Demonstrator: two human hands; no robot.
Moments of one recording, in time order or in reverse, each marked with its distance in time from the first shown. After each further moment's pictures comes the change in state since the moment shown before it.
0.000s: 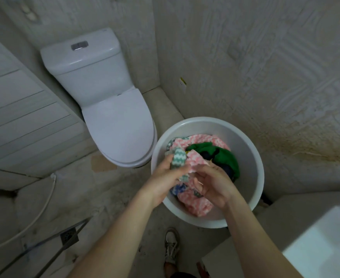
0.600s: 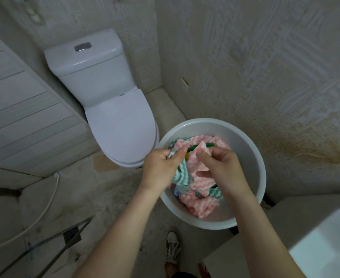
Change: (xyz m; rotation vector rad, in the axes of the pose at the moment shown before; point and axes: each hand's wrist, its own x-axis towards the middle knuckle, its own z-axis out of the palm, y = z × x) left_hand -0.020 0.042 0.010 0.334 0.396 0.385; right_hand -0.036 -0.028 0.035 -0.654 0.020 -0.562
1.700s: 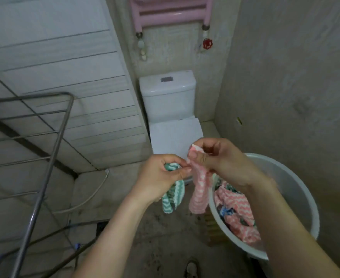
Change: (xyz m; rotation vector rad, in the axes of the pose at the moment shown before) left_hand -0.100 0.061 -0.170 0.014 0.098 0.086; right_hand -0.037 -0.119 0.129 -0.112 -0.756 -0.184
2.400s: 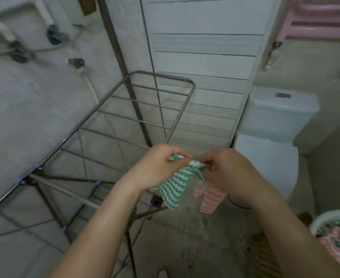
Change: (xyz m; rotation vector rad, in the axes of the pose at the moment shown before) left_hand -0.148 -0.029 -0.228 0.414 0.230 -0.135; right_hand 0.069 -0.018 0.245 -1.136 -0.323 -0.341
